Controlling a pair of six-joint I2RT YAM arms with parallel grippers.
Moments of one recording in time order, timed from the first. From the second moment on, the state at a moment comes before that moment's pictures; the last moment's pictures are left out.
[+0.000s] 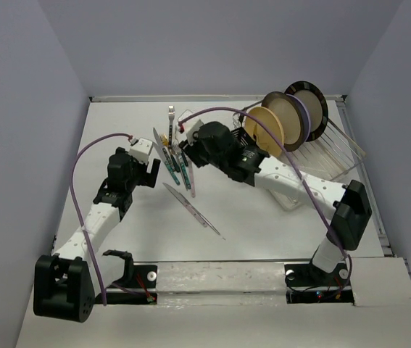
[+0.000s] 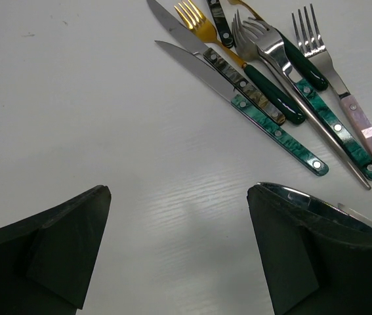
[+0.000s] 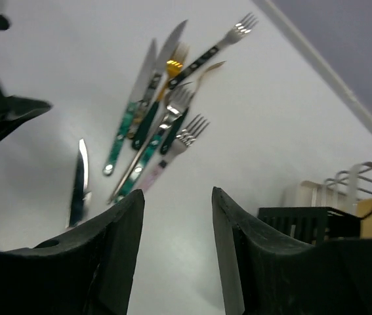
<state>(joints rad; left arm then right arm) -0.17 1.03 0.55 0.04 0.00 0.22 0.90 1.69 1.53 -0.25 0.32 -0.19</state>
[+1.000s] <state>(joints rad) -0.12 1.07 0.54 0.06 -0.05 0.22 1.07 2.13 1.63 -0.62 0.06 -0.02</state>
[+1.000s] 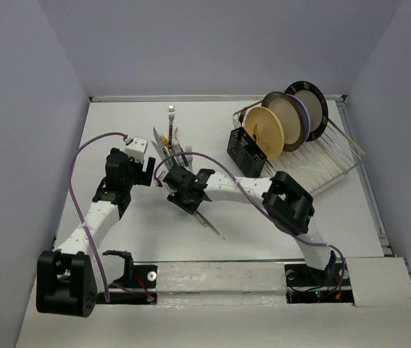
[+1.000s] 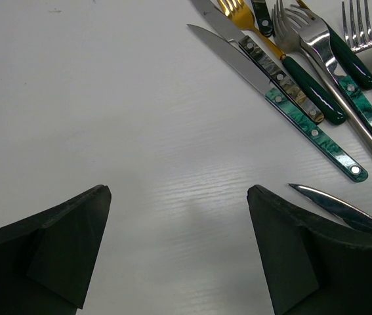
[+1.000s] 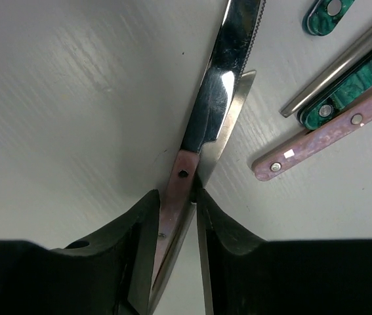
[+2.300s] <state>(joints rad) -0.12 1.09 0.54 0.07 -0.05 0.22 1.15 1.98 1.39 -0.65 0.03 0.03</state>
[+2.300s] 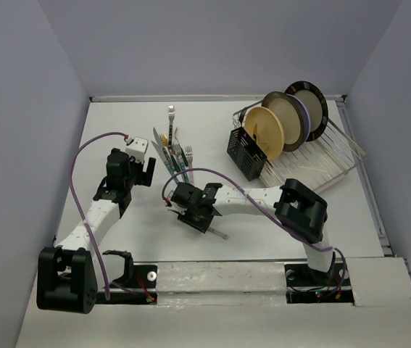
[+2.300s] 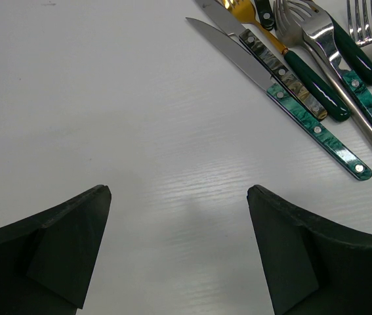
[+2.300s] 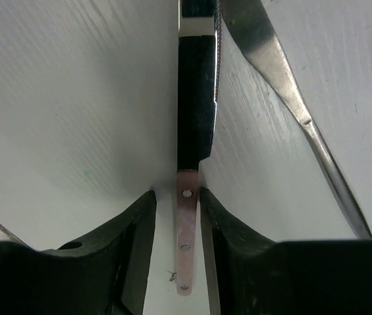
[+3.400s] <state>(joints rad) -0.12 1.09 0.54 0.07 -0.06 0.22 0.95 1.18 1.02 0.24 0.49 -0.03</state>
